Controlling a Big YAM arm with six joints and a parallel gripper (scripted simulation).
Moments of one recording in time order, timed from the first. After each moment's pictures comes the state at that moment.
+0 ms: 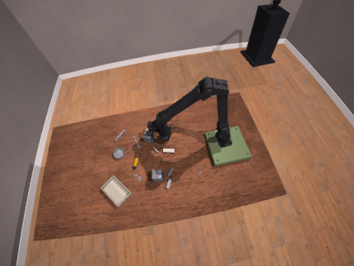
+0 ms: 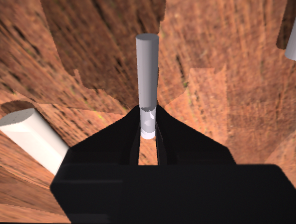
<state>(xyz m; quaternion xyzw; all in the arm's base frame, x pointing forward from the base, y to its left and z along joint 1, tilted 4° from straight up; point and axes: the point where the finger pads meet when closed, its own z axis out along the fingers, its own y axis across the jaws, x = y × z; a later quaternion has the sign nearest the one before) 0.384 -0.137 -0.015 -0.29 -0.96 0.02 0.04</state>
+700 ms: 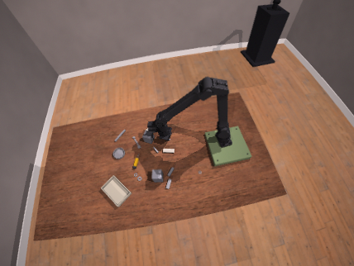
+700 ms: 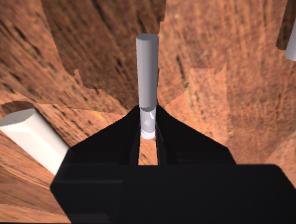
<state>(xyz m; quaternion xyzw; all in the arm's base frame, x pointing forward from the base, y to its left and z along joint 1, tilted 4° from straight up) 0.385 -0.137 -0.015 -0.29 -0.96 0.02 0.04</state>
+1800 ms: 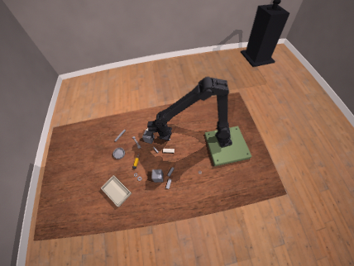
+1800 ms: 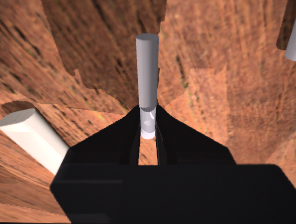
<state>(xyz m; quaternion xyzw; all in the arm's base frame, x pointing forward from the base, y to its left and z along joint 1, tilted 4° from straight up) 0.385 -0.137 -0.015 -0.29 -0.96 0.02 0.04</state>
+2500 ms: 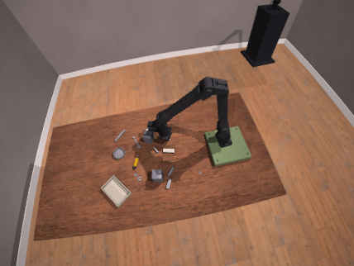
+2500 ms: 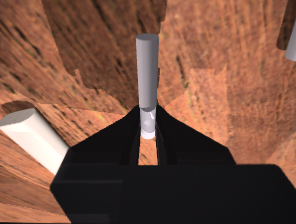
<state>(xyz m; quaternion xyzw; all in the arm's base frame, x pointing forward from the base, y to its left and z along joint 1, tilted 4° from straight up) 0.385 -0.137 -0.015 -0.29 -0.96 0.02 0.04</state>
